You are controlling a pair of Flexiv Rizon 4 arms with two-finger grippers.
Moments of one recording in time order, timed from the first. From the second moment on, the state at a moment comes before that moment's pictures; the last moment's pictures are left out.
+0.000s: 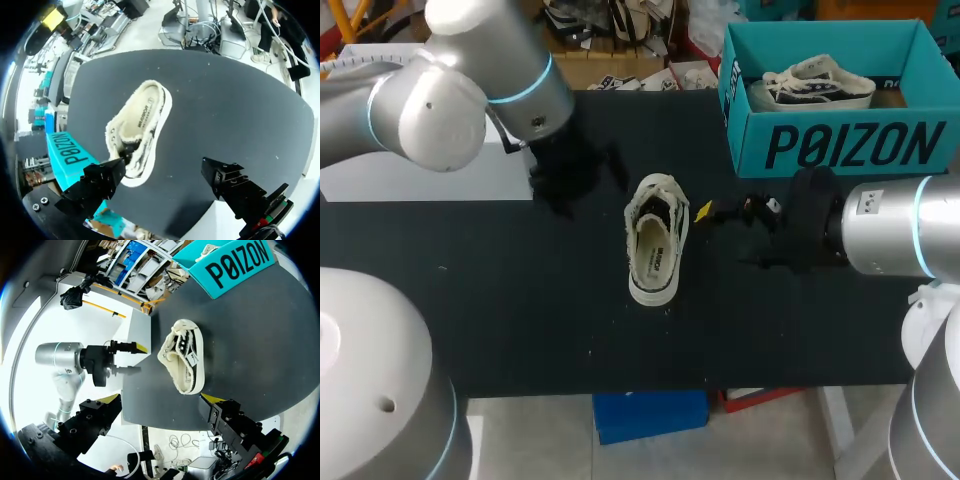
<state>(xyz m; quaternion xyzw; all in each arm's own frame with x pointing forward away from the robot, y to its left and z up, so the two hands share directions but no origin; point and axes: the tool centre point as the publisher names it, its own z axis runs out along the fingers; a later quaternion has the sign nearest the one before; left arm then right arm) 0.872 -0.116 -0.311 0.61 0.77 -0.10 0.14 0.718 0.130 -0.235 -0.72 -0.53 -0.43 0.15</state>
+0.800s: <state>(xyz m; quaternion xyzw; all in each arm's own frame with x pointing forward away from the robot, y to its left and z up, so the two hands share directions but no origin) 0.891 -0.150 -0.328 0.74 0.66 -0.11 0.09 0.718 0.130 -0.235 -0.72 -0.53 -0.43 0.15</state>
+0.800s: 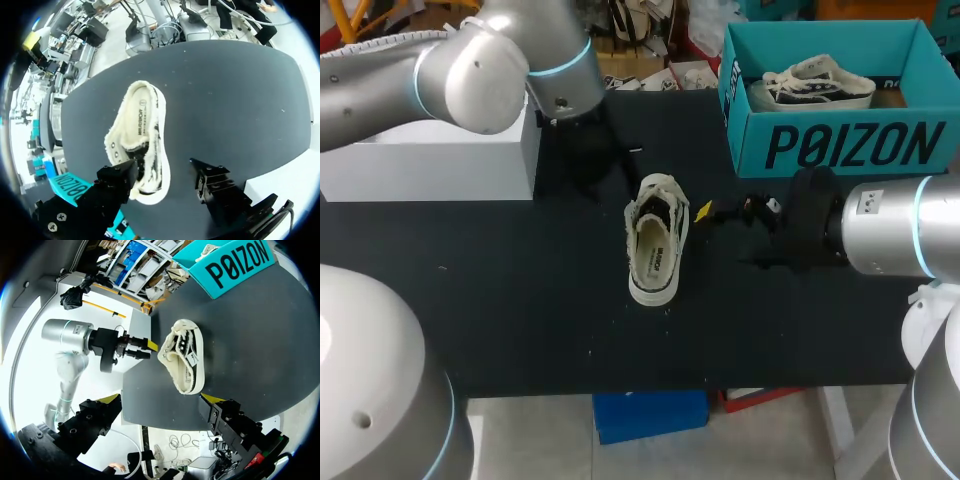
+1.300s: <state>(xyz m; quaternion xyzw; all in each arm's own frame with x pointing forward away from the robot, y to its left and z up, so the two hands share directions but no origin) 0.878 -0.149 -0.357 0.75 0.65 -0.08 0.06 0.718 0.130 -0.235 -0.72 -0.53 -0.43 0.15</state>
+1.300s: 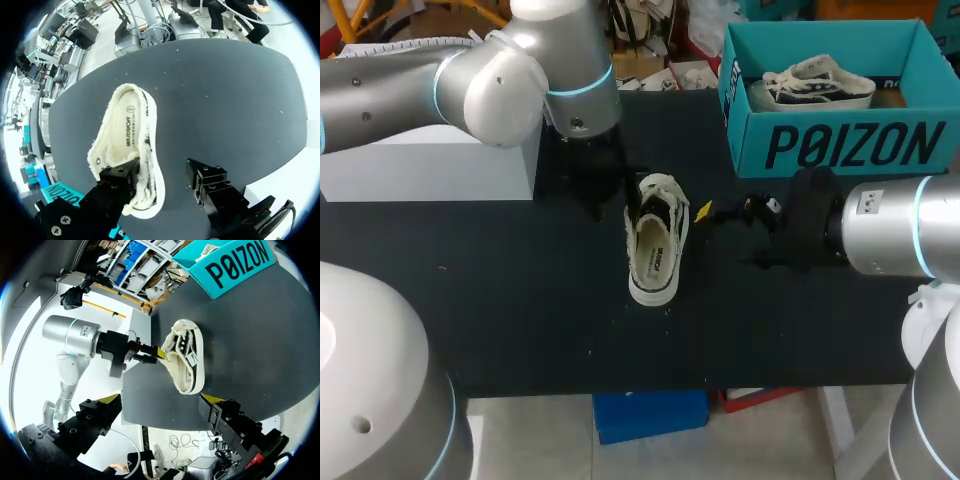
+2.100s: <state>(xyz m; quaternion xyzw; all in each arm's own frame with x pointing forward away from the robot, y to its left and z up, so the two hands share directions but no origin) 0.882 -0.166 -0.401 0.75 0.66 -0.03 0.06 0.718 0.130 -0.235 -0.72 -0.53 -0.43 0.15</state>
